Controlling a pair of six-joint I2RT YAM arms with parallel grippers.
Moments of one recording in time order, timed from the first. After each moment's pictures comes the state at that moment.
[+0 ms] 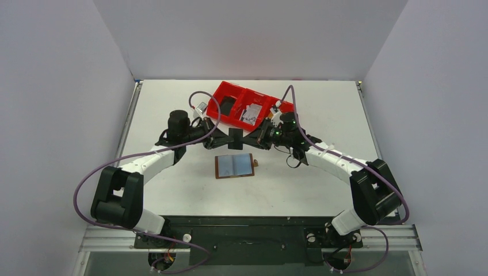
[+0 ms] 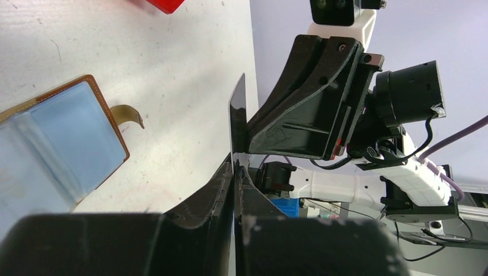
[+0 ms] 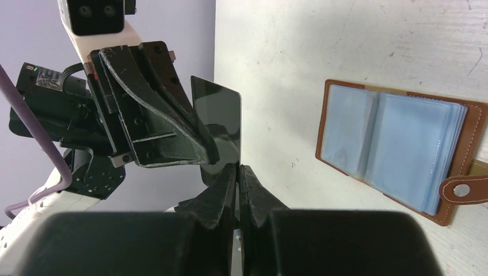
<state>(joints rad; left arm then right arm) -0.29 1.47 0.79 0.27 0.85 -1.06 0.56 1.52 0.91 0.20 -0.51 1.10</state>
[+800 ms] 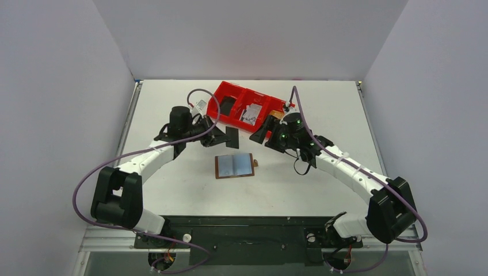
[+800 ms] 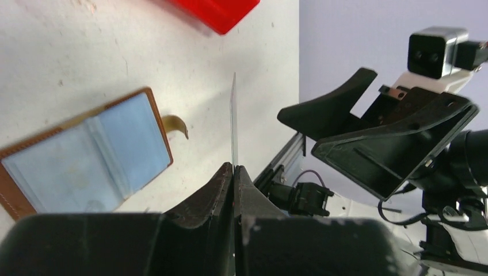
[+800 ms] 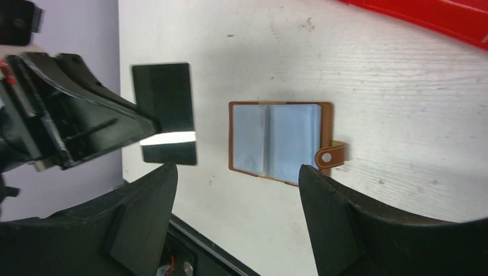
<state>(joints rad) -0.30 1.47 0.85 0.08 0.73 -0.93 0.58 1.36 0.95 -0.17 -0.17 0.86</state>
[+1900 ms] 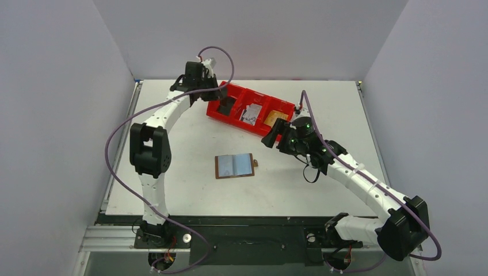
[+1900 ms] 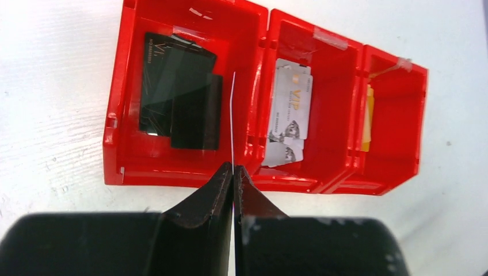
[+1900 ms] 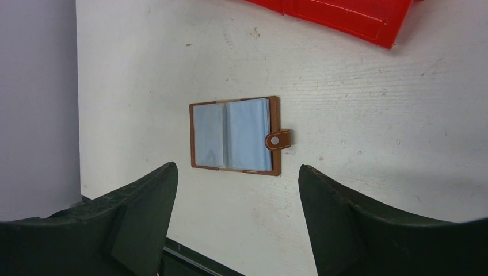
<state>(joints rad) -0.27 2.07 1.83 -0.41 0.28 -0.34 0.58 1.20 0.94 -0.36 0.00 0.77</state>
